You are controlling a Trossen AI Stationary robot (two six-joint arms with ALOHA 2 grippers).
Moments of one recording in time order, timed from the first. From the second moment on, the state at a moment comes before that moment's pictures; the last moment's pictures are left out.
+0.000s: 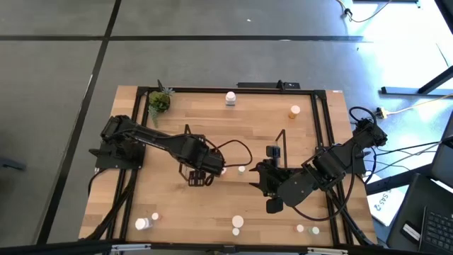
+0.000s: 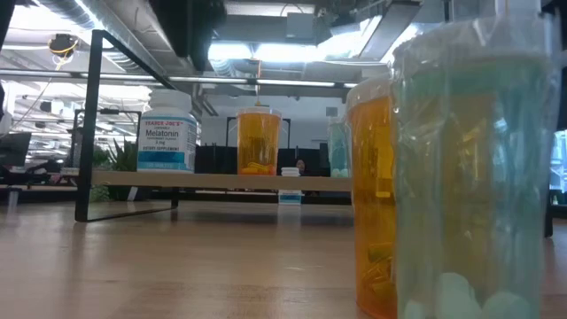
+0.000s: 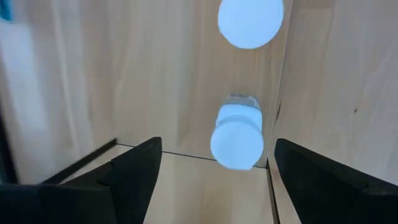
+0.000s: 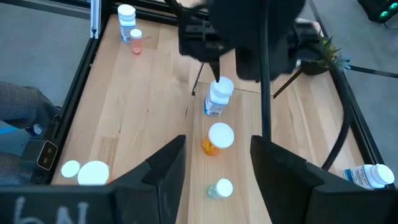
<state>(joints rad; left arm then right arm) -0.28 1.81 1.75 -1.45 -0.25 -0.33 0.60 1.64 1.82 -1.01 0.57 0.28</state>
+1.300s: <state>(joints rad) -0.99 1.74 1.87 -1.57 -0.38 -1.15 0.60 1.64 1.82 -1.01 0.57 0.28</state>
